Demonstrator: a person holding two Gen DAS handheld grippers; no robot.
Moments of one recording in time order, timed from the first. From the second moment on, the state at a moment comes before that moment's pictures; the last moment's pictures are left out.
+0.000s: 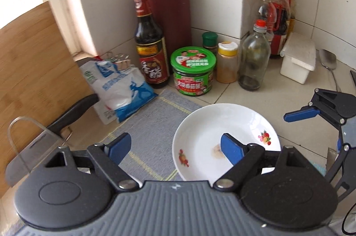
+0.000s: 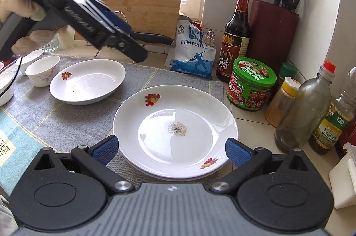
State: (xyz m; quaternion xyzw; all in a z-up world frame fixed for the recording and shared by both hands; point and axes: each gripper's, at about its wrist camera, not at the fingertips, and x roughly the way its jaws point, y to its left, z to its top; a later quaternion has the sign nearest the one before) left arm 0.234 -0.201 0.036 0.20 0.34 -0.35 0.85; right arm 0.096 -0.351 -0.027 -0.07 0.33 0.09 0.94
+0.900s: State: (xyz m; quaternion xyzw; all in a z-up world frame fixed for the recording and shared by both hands) left arm 0.167 -0.073 -0.075 0.10 0.41 -0.15 0.89; right arm 0.130 -0.258 -0.023 -0.10 0.35 0.13 0.92
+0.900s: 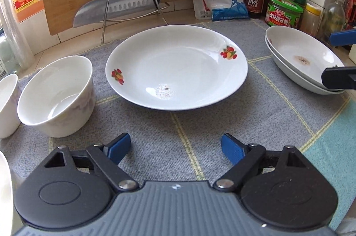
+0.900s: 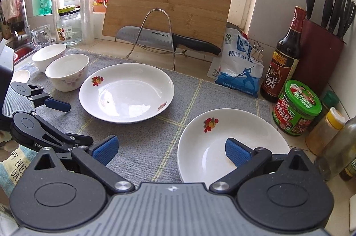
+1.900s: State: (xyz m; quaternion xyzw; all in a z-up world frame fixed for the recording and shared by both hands) left arm 0.196 -0.080 -0.086 0.06 0.37 -0.13 0.92; right arm 0.256 -0.228 -0.025 -0.15 0.39 0.31 0.85
